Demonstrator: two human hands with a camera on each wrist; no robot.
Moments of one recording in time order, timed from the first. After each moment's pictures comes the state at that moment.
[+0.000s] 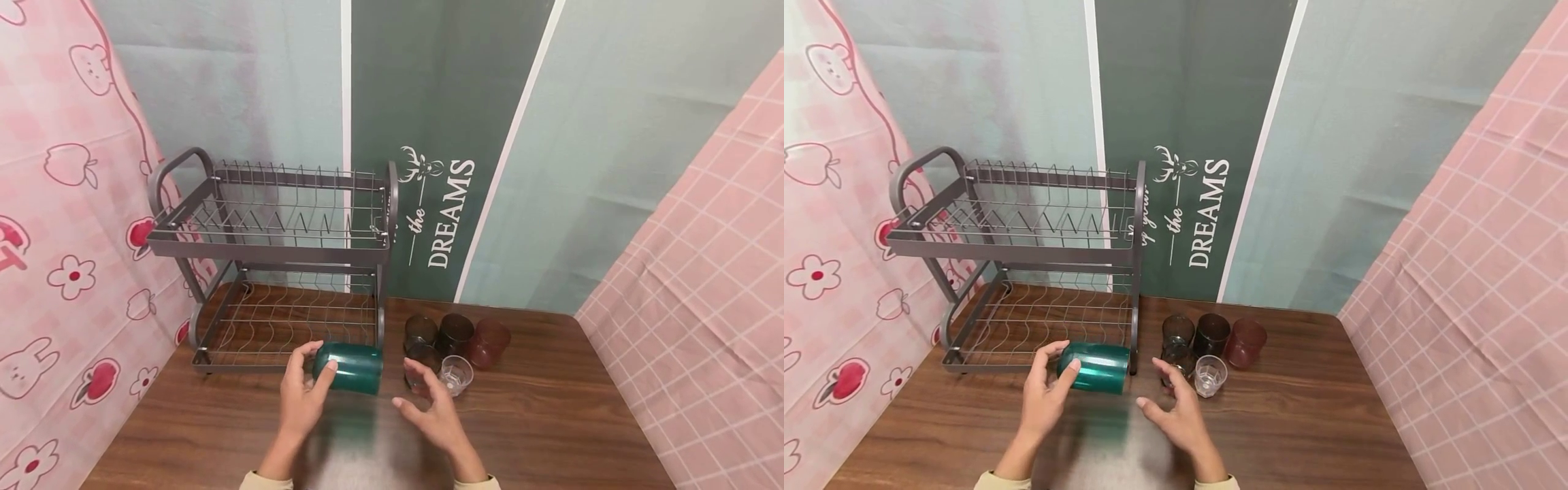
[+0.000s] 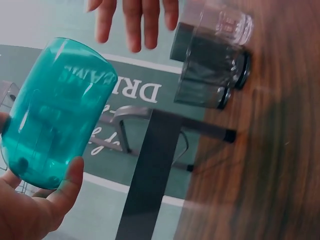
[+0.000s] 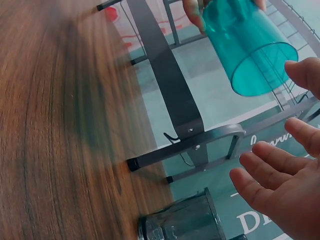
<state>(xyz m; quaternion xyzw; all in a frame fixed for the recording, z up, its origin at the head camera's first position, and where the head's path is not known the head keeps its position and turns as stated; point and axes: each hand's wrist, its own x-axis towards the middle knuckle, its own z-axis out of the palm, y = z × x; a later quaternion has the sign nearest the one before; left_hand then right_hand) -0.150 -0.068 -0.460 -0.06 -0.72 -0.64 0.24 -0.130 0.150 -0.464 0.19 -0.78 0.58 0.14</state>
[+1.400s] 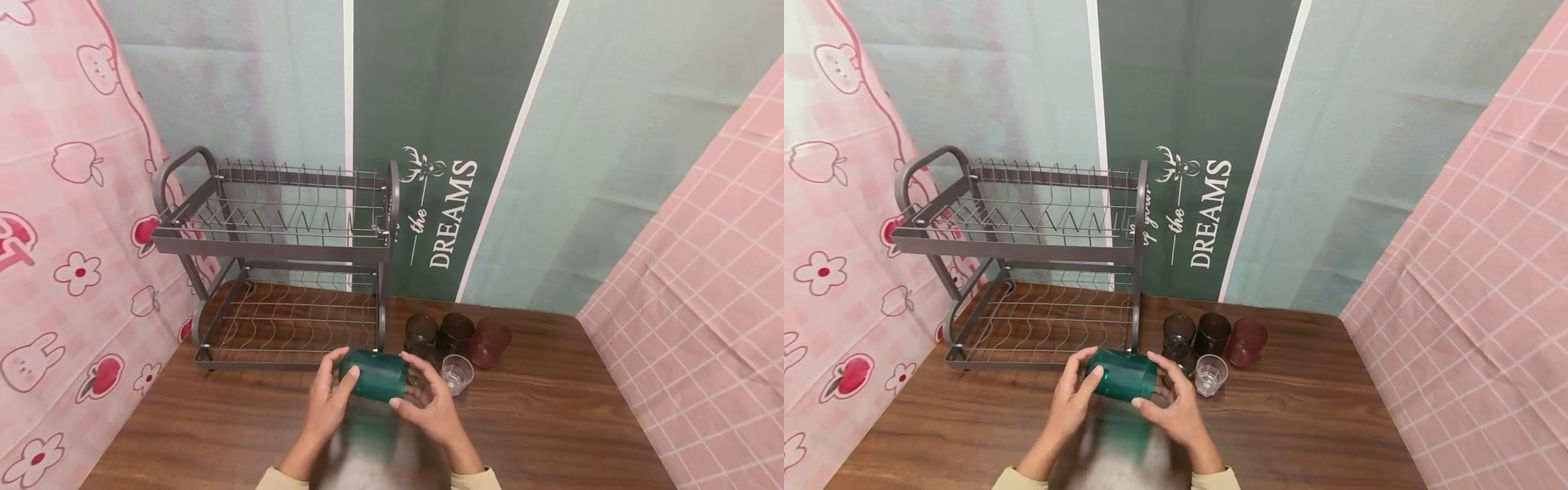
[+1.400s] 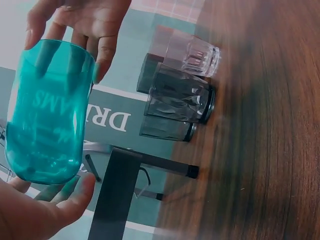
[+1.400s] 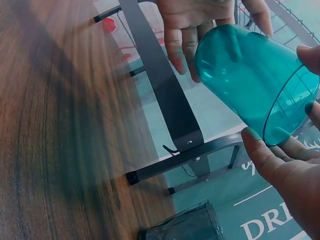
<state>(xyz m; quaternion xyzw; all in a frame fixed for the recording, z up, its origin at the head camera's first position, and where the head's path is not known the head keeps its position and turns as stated) -0.148 -0.043 -0.480 -0.09 -0.71 -0.68 0.13 -0.145 0.155 -0.482 0.28 -0.67 0.68 0.09</state>
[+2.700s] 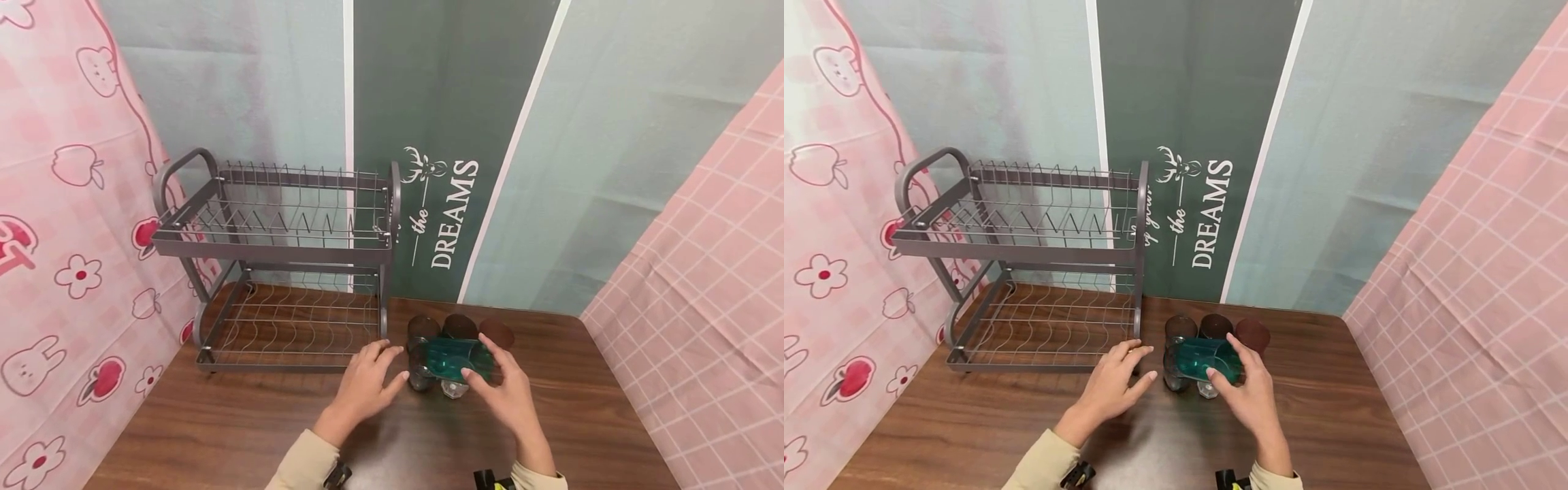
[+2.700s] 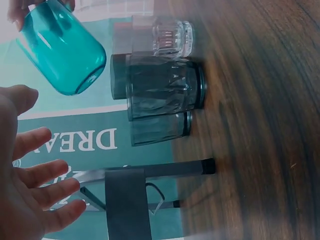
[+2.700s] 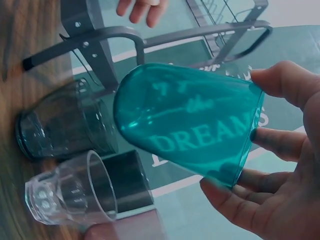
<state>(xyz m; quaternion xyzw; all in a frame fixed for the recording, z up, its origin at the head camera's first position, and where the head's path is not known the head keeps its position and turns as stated) -0.187 -0.007 -0.483 -0.28 -0.89 -0.26 0.23 -0.143 0.245 -0.443 0.06 -0.88 0.43 0.19</state>
